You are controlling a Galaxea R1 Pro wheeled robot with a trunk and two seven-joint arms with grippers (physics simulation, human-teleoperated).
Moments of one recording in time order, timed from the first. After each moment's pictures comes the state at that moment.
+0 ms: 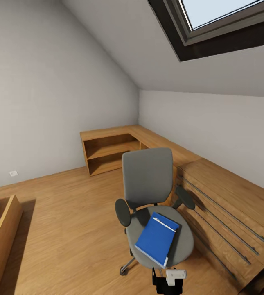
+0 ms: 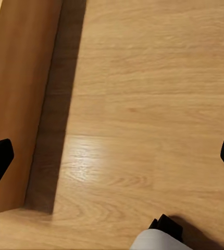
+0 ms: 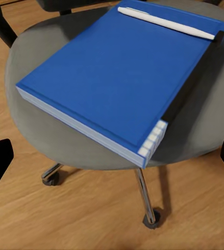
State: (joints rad) left arm 0.04 0.03 -0.15 -0.57 0.42 -0.28 0.55; right arm -0.45 0.16 0.27 0.01 -0.17 -0.69 -0.17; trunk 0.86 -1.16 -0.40
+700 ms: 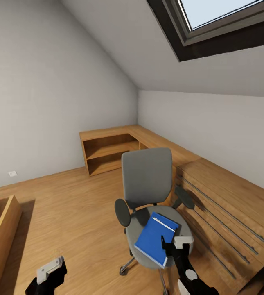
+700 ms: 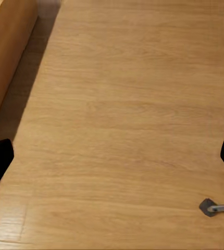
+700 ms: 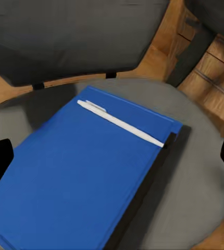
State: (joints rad) left arm 0.04 0.08 -0.10 -1.26 0.43 0.05 0.55; right arm -0.45 0.02 0.27 -0.42 -0.17 -0.40 -0.17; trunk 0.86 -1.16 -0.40
